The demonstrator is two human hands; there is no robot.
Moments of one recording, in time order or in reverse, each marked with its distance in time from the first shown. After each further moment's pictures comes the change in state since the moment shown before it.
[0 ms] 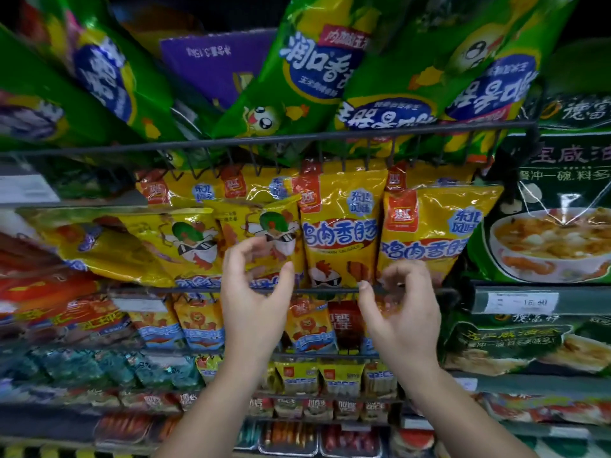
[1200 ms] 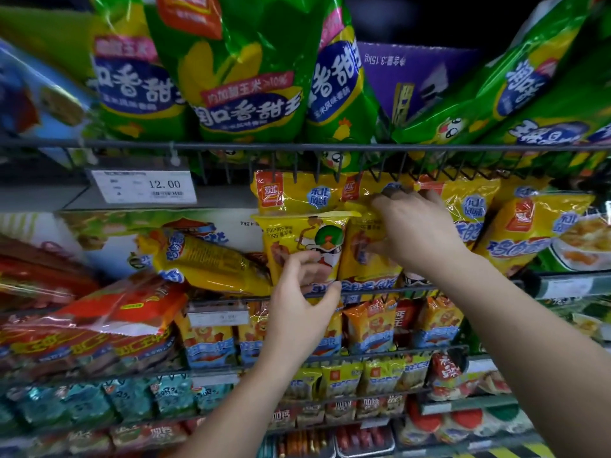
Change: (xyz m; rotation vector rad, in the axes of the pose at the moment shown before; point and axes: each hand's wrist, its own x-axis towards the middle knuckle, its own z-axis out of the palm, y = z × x) left_hand 0.073 -0.073 -0.141 -0.121 -0.470 -0.103; right_hand 0.078 -0.177 0.124 -1.110 -0.603 -0.167
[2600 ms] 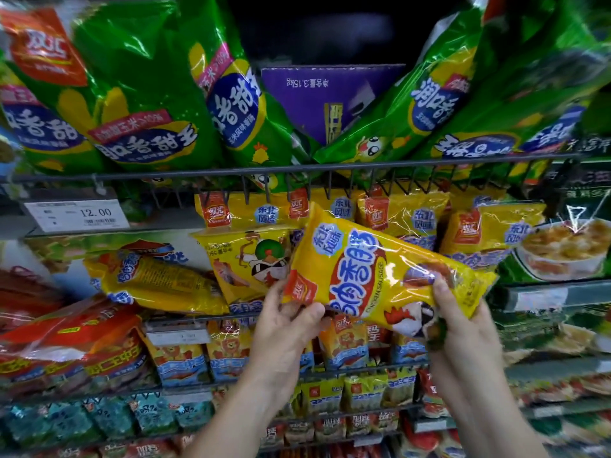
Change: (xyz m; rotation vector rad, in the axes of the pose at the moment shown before) left_hand -0.012 0.021 0.061 -0.665 -0.046 -0.348; right_hand -0.115 0.065 0.064 2.078 0.398 0.901
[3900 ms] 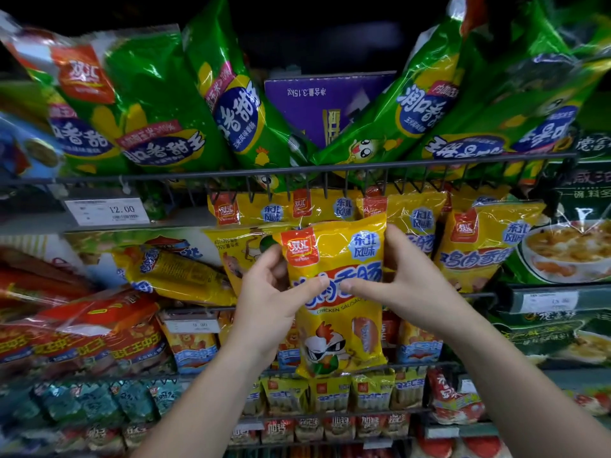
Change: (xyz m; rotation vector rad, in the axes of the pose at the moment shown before) left_hand -0.010 0.046 0.018 0.359 0.031 0.293; right_hand 0.022 -0.041 0.041 -1.010 -0.736 -0.333
